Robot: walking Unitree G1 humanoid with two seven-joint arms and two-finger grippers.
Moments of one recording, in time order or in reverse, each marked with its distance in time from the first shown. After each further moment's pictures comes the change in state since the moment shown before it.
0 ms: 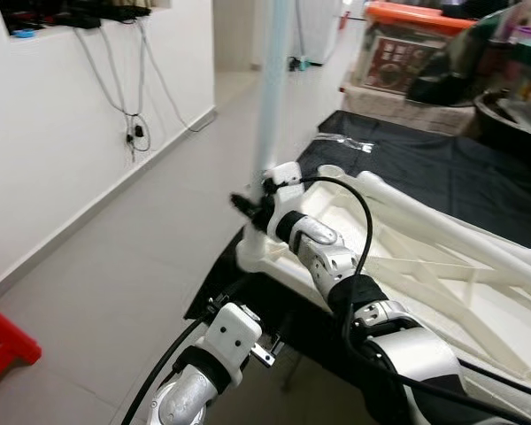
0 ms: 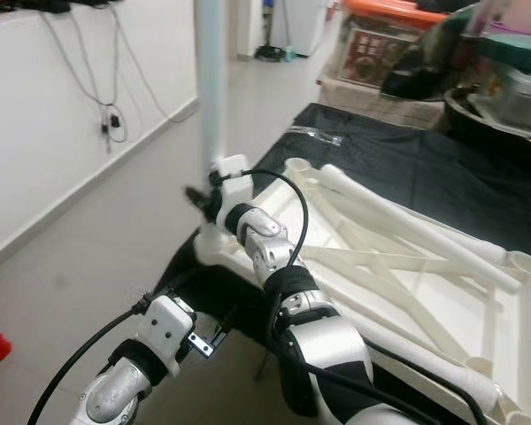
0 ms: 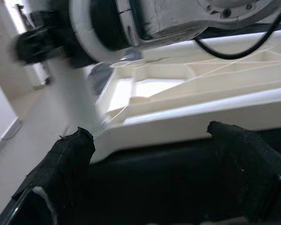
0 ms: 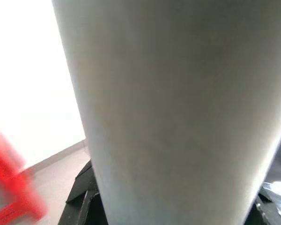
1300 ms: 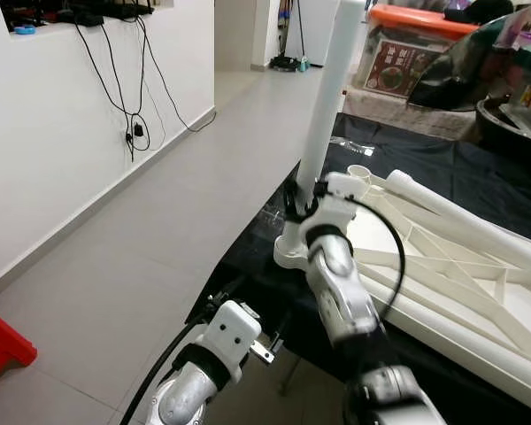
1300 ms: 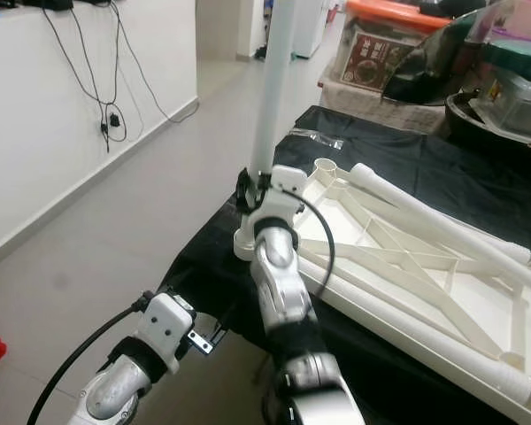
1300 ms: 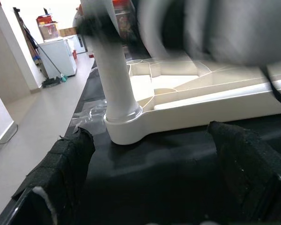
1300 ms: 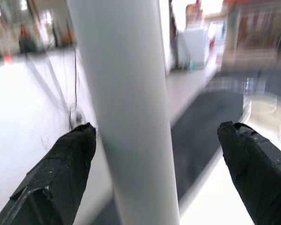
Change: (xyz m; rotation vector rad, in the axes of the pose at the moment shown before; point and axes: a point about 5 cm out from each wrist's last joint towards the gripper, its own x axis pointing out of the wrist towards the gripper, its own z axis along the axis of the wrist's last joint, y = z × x) left arm 0.003 0.003 0.001 0.008 -0.006 0.001; right arm -0.058 -0.004 -0.029 0.092 -0.178 -0.287
